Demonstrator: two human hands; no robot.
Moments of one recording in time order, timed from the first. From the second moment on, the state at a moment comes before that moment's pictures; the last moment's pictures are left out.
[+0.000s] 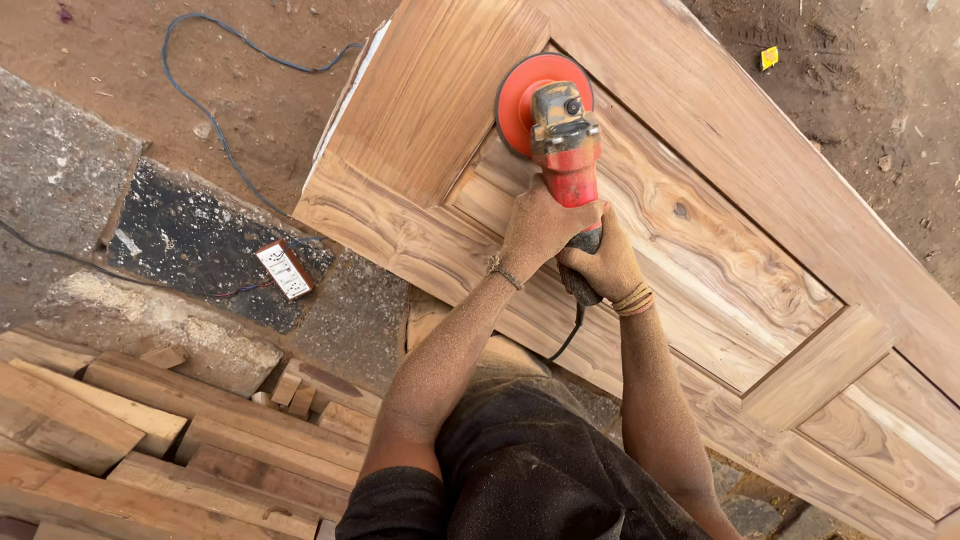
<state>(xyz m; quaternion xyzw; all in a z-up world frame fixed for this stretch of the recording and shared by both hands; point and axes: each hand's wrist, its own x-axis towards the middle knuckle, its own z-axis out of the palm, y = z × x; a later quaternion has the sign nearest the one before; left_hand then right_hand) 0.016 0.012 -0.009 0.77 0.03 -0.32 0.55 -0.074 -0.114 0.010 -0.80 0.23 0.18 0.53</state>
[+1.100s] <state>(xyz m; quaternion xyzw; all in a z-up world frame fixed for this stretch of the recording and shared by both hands) 0.011 -0.033 -0.026 0.78 -0.03 -0.32 0.54 -0.080 -0.150 0.017 -0.82 0.21 0.10 0.52</state>
